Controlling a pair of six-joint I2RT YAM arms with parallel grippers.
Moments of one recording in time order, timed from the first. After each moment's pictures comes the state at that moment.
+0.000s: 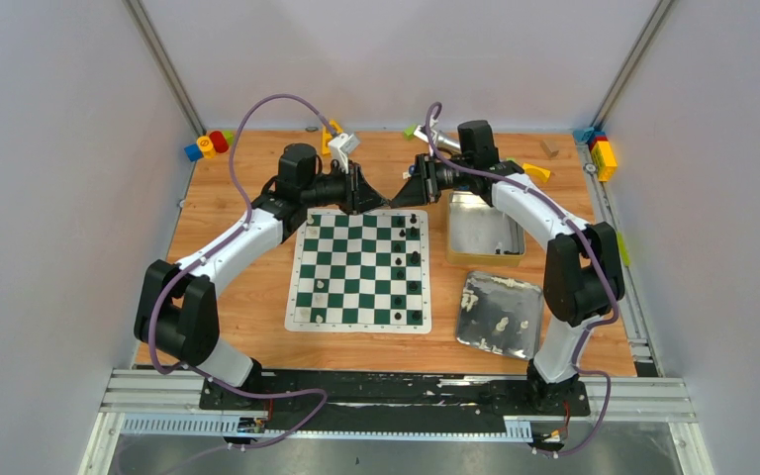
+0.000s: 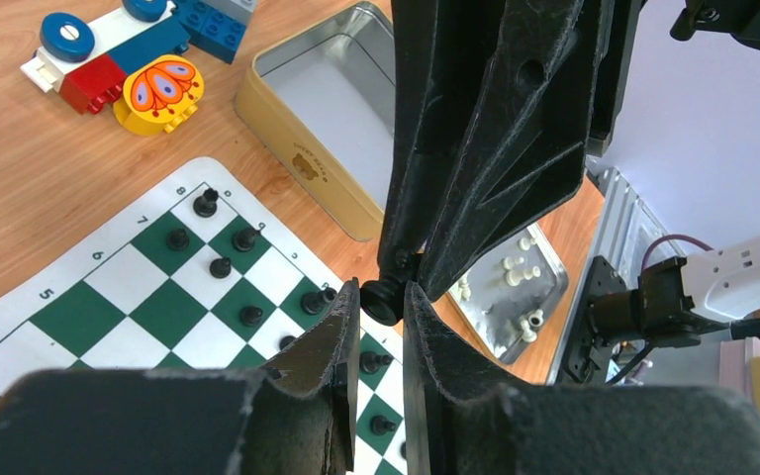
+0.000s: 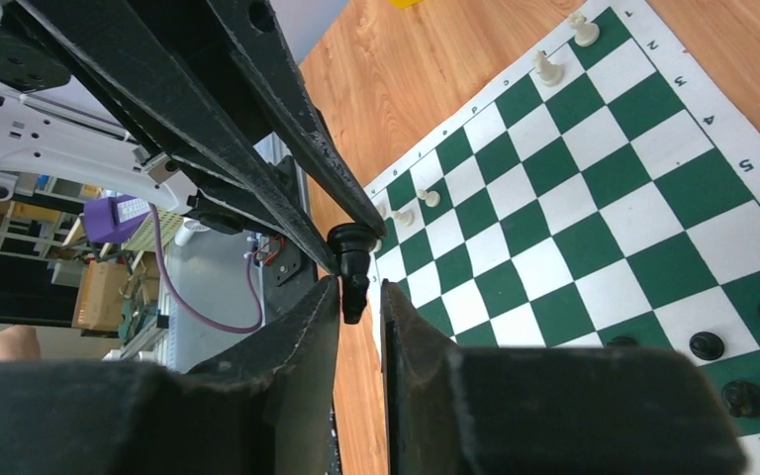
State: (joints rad) left arm -0.42 1.52 1.11 0.07 0.72 -0.34; right arm 0.36 1.82 1.45 -0.21 -1.12 0.28
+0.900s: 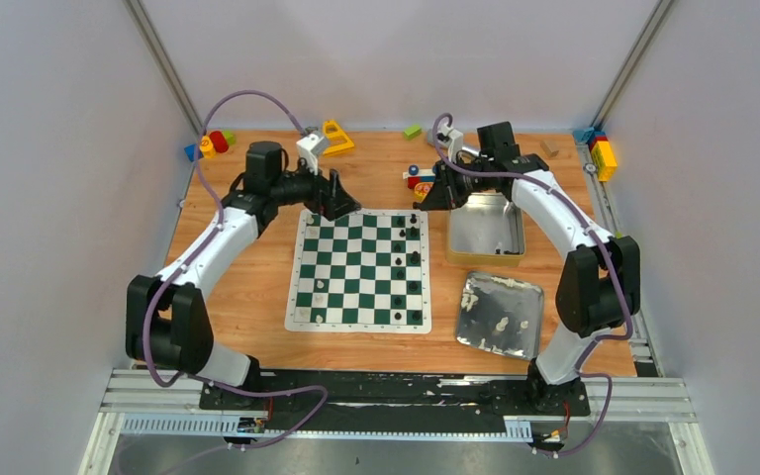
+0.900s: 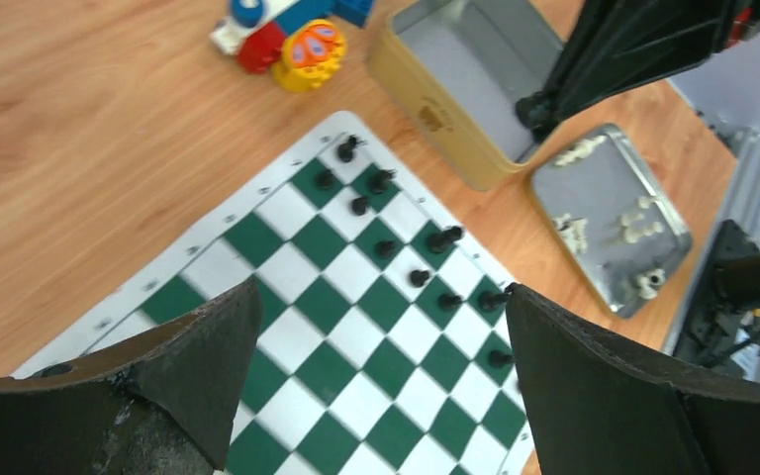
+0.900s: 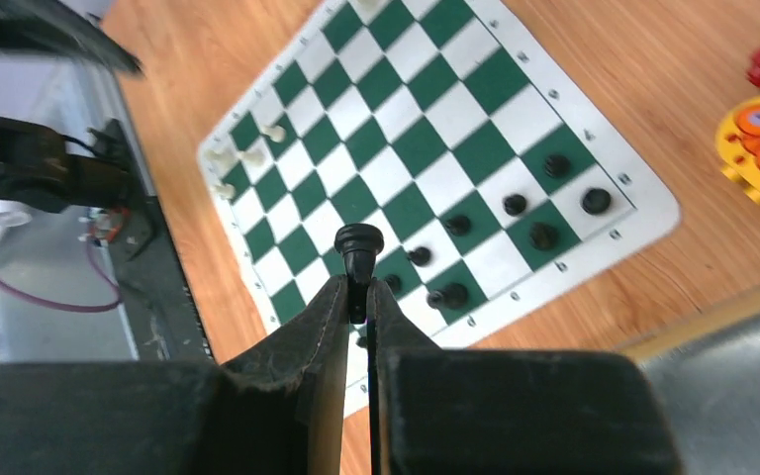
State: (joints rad) left arm -0.27 1.47 1.10 -0.10 0.75 -0.08; right arm 0.29 1.73 1.46 -0.52 -0.88 -0.06
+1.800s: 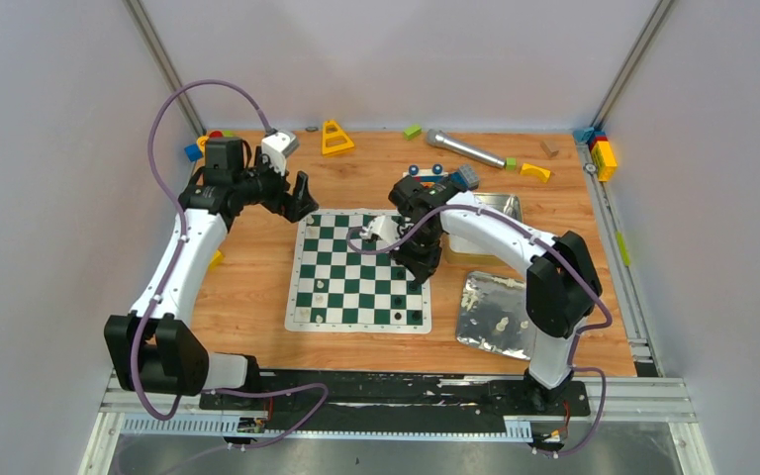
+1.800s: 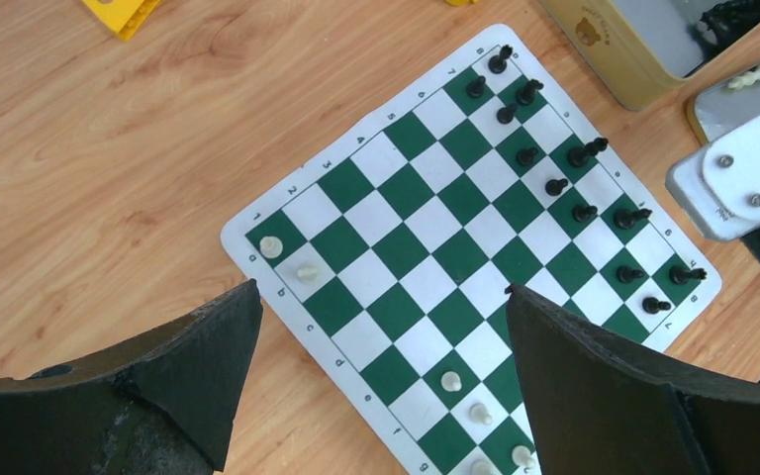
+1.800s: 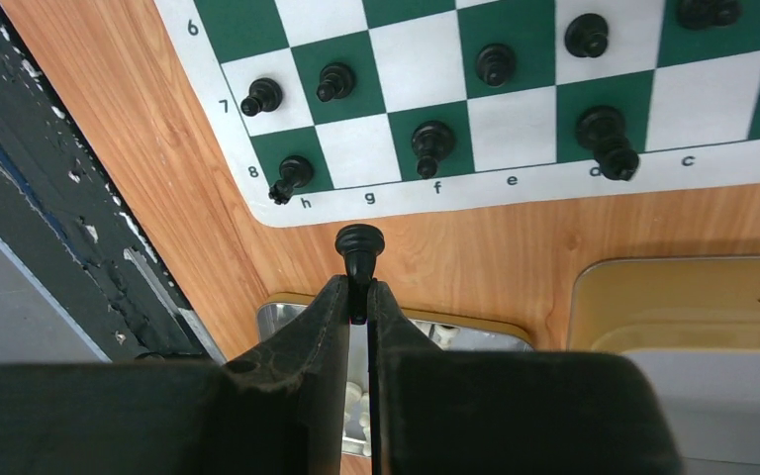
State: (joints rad) left arm -0.07 1.33 1.23 -0.55 0.62 0.29; right arm 0.71 1.82 1.55 -1.15 -0.28 -0.57
